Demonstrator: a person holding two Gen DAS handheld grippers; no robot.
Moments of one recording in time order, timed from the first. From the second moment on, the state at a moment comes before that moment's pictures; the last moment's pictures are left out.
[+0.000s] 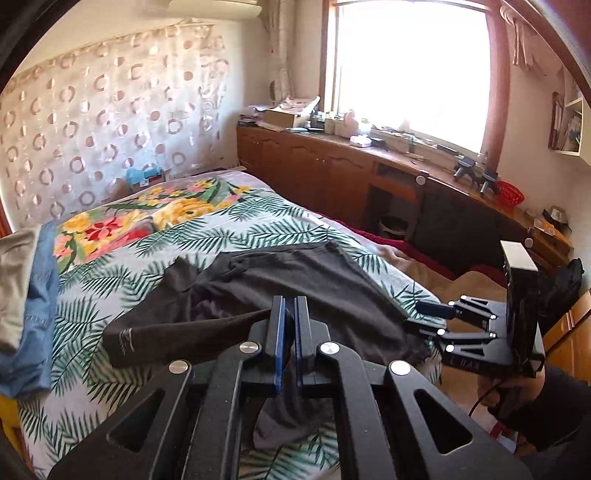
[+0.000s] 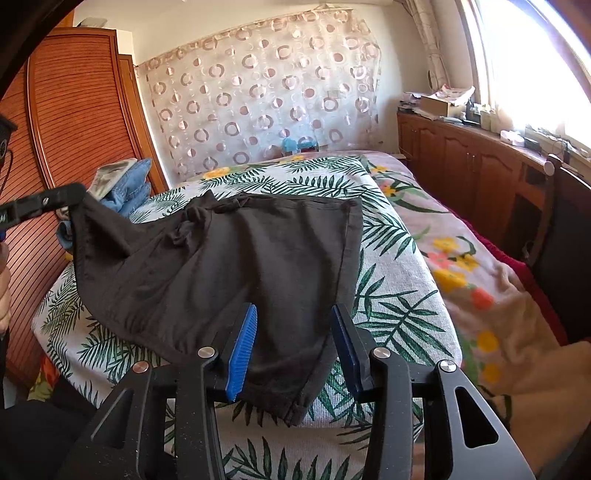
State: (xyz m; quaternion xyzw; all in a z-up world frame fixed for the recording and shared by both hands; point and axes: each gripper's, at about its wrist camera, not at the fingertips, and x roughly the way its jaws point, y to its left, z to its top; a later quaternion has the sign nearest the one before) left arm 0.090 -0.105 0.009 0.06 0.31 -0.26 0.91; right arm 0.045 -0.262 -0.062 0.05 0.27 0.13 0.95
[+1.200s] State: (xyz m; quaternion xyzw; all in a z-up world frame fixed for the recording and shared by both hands) left arm 0.088 -0.047 -0.049 0.02 0.34 -0.16 0.93; right arm 0.055 -0.227 -0.056 0.02 0.26 0.17 0.95
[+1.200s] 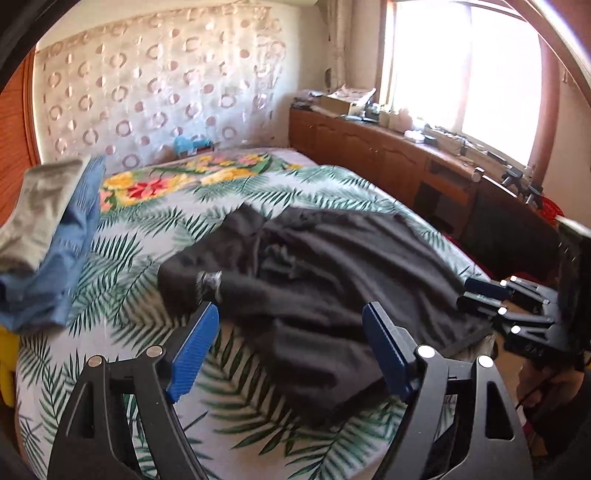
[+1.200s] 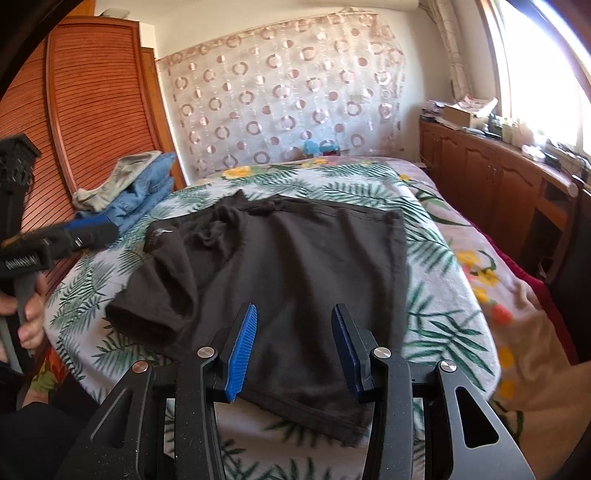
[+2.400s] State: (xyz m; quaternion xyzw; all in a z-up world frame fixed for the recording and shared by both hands) left arm 0.076 -0.034 -0.106 0.00 0.40 -0.14 0.91; right arm 0.099 -0.168 -0.069 -0.01 0.30 0.29 0.91
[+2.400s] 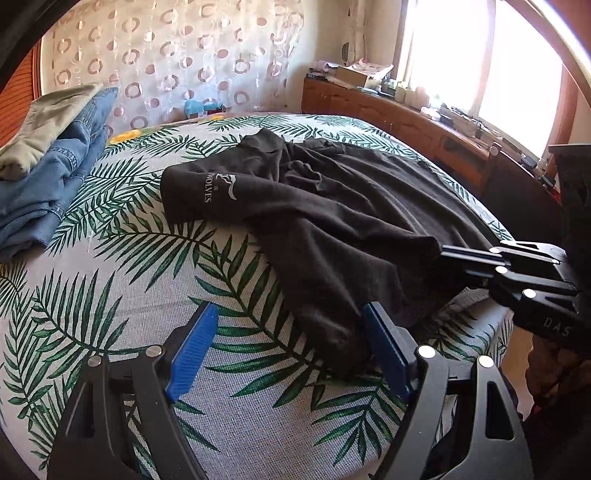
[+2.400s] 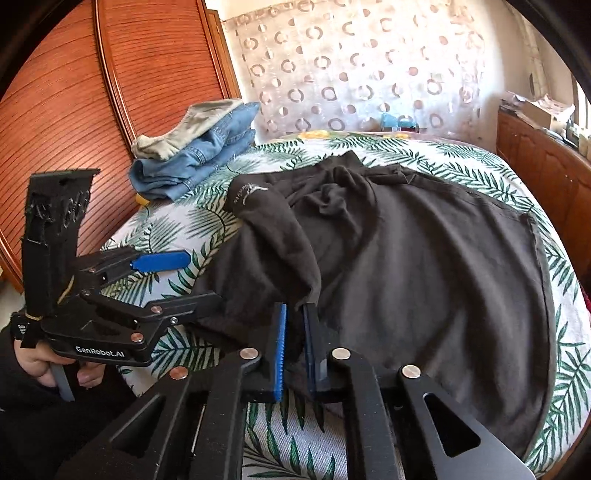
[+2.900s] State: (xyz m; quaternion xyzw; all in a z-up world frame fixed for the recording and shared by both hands) left arm 0.079 -0.038 -0.077 0.00 0.37 -0.15 0.92; right arm 0.060 -0.199 -0.036 0.00 0.21 0.26 0.94
